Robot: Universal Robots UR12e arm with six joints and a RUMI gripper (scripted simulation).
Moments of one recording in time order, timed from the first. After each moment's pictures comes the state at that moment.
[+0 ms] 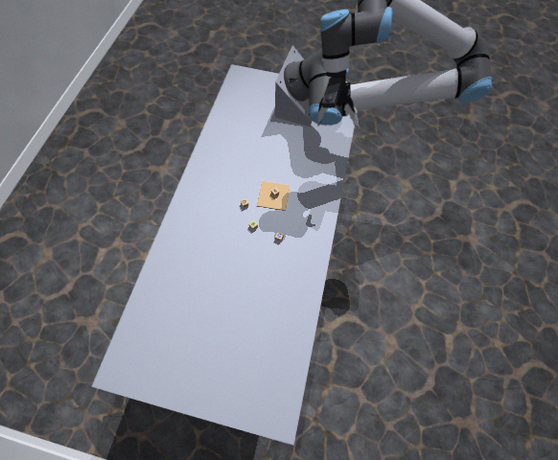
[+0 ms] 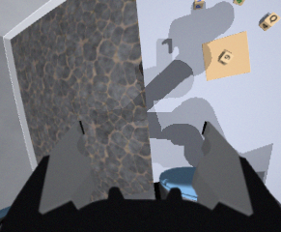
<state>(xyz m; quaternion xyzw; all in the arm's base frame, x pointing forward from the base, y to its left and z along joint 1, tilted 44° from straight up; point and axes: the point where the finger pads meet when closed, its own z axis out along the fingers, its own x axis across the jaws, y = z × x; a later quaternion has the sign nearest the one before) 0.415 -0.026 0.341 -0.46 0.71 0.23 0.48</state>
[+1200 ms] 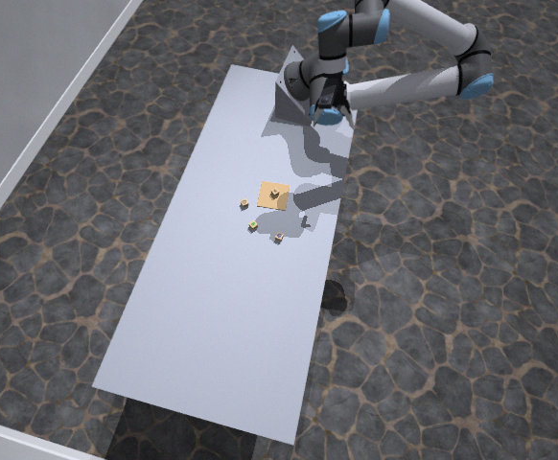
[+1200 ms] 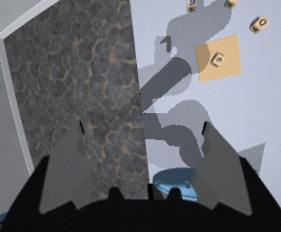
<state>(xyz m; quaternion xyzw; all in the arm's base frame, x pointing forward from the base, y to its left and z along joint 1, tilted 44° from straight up) 0.422 -0.037 0.330 -0.46 0.71 0.22 0.47</state>
